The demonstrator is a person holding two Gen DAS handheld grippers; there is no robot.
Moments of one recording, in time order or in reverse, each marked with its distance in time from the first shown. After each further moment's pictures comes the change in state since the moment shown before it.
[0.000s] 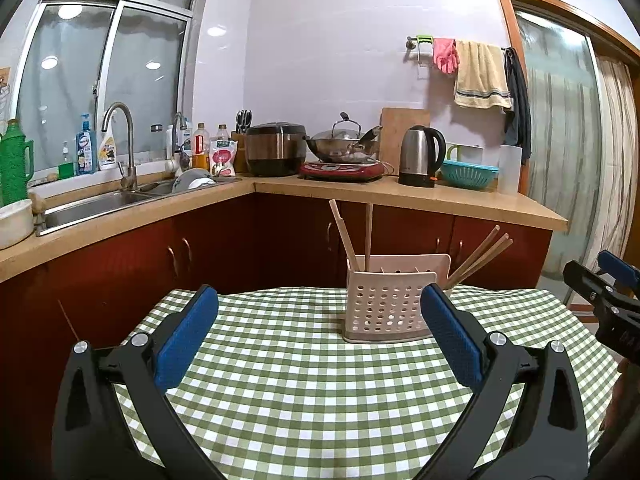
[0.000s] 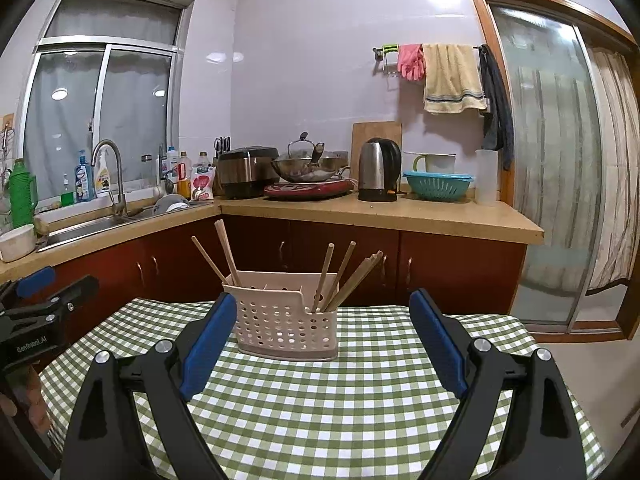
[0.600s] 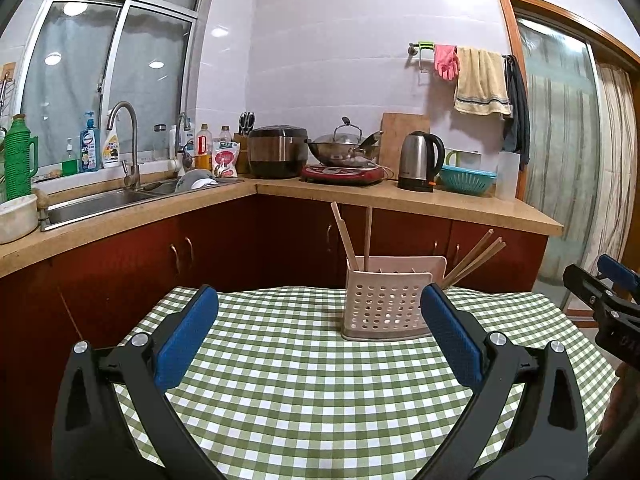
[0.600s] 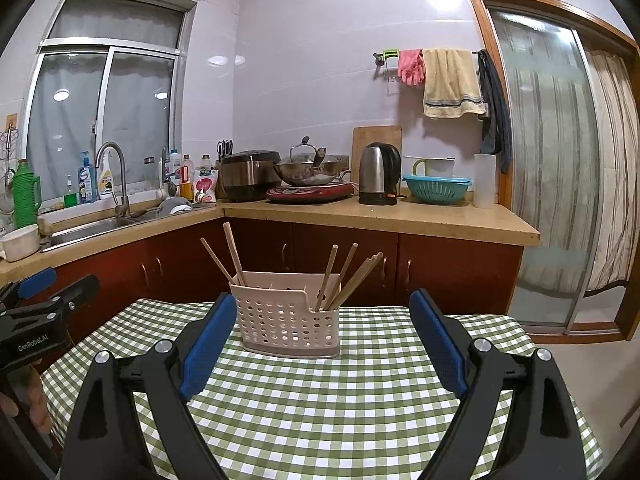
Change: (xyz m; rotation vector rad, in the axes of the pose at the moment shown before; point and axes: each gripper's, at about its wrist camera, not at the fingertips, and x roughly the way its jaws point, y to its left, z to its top) left arm -0.015 0.003 -0.003 -0.018 -0.008 -0.005; right arm -0.015 0.006 -0.003 -0.003 -0.014 0.003
